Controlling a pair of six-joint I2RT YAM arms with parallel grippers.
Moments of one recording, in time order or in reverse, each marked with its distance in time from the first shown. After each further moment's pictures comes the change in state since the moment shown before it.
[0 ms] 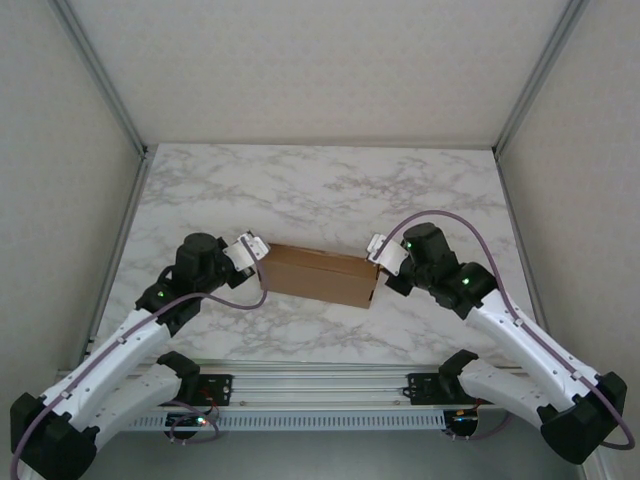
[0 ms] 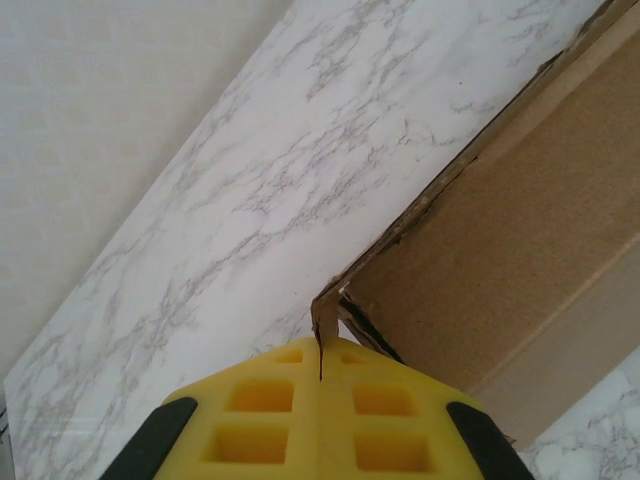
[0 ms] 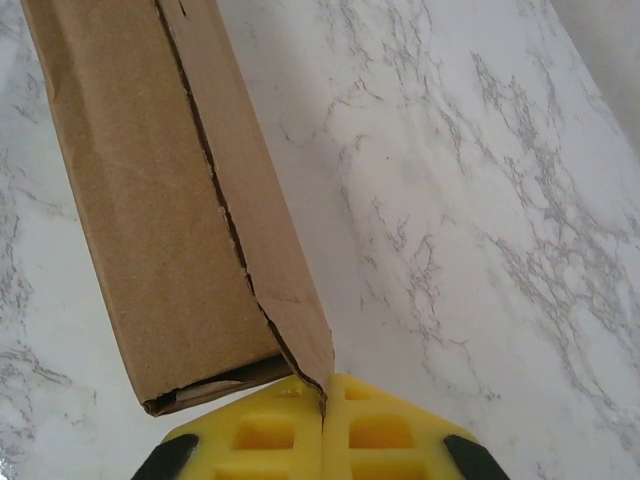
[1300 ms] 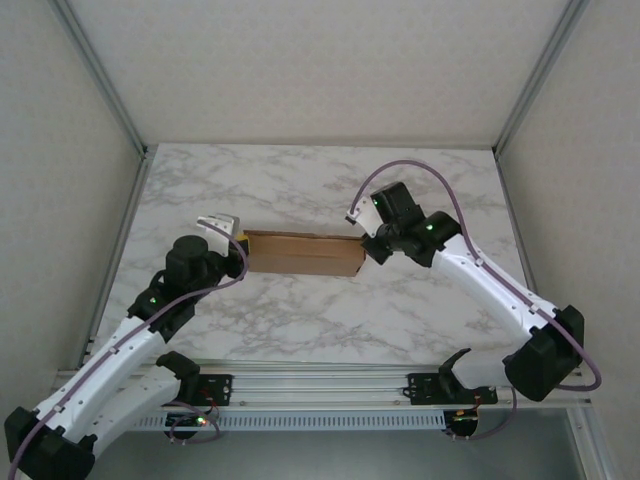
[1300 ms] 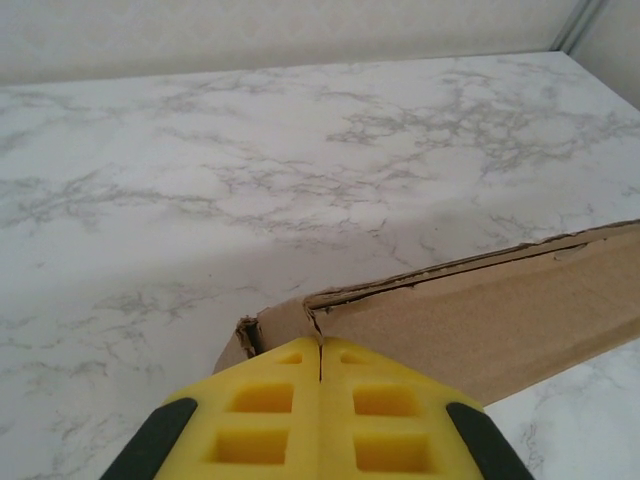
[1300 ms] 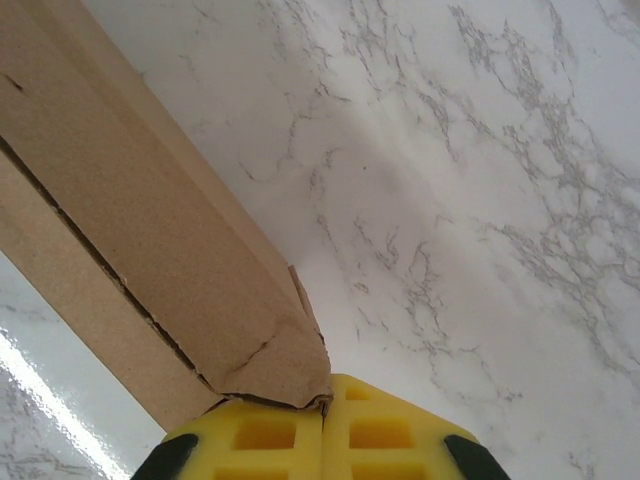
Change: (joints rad) left arm 0.003 -0.060 0.000 0.026 -0.066 -0.791; right arm 0.005 0.389 0.365 -0.129 0.045 0.221
